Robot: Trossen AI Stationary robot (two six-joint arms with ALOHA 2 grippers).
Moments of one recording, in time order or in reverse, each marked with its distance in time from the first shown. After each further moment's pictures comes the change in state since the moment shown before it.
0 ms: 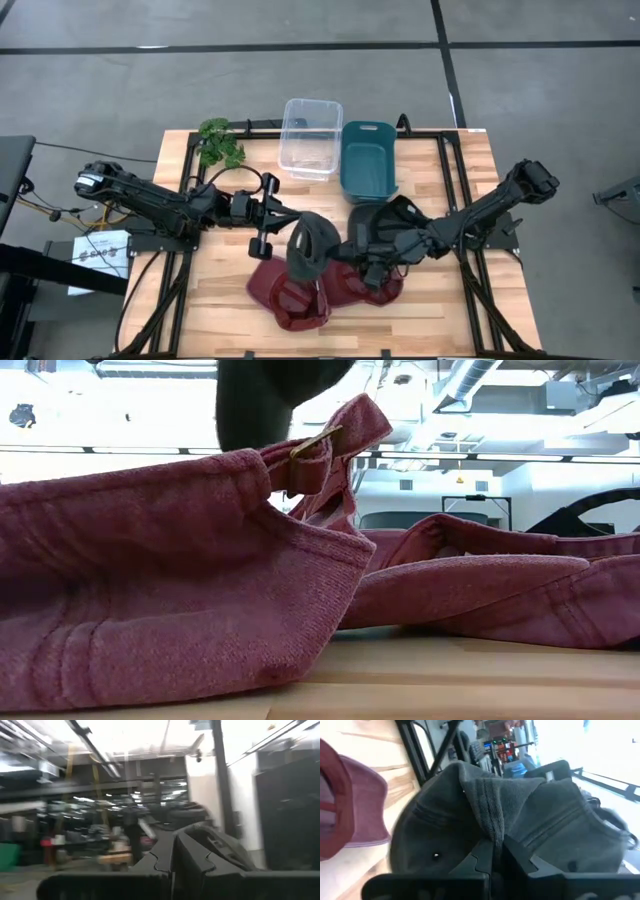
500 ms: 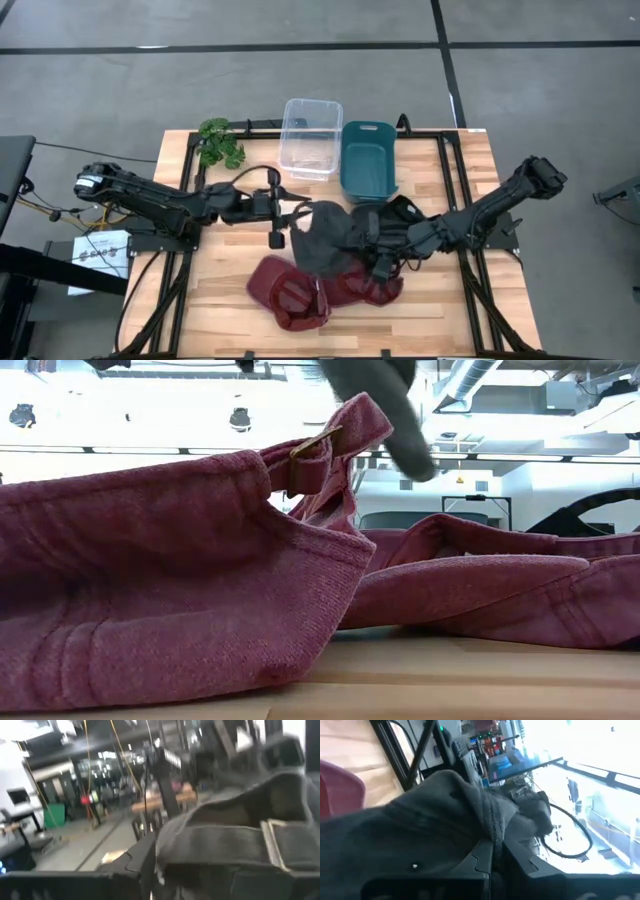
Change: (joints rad) left arm 0.065 0.001 0.000 -0.307 -0.100 0.101; right arm -0.012 -0.080 -0.001 -0.022 0.041 0.019
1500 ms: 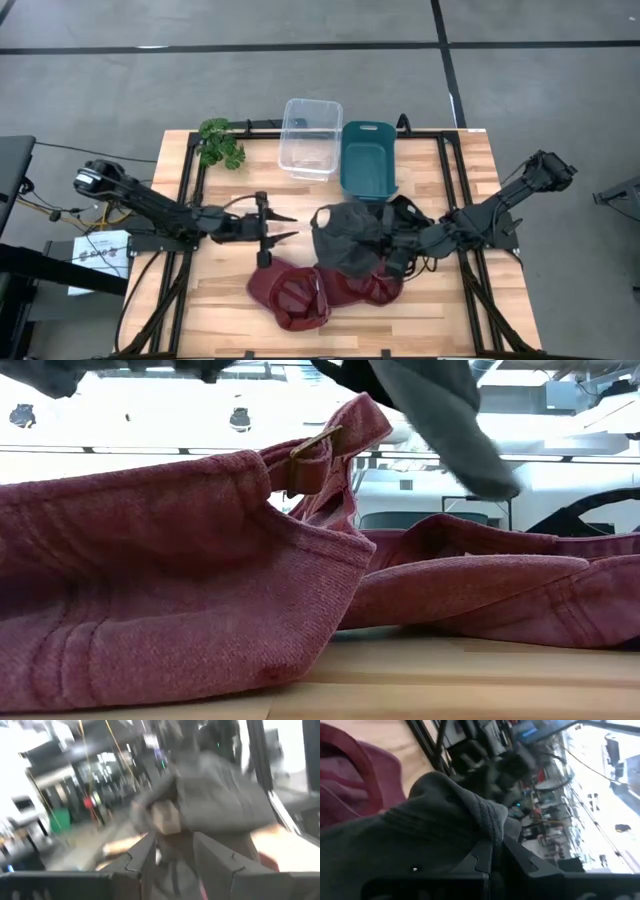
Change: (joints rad) left arm -0.164 -0.028 -0.236 0.255 -0.167 0.112; right arm 0.067 -0.137 -0.001 -0.364 0.107 0.261
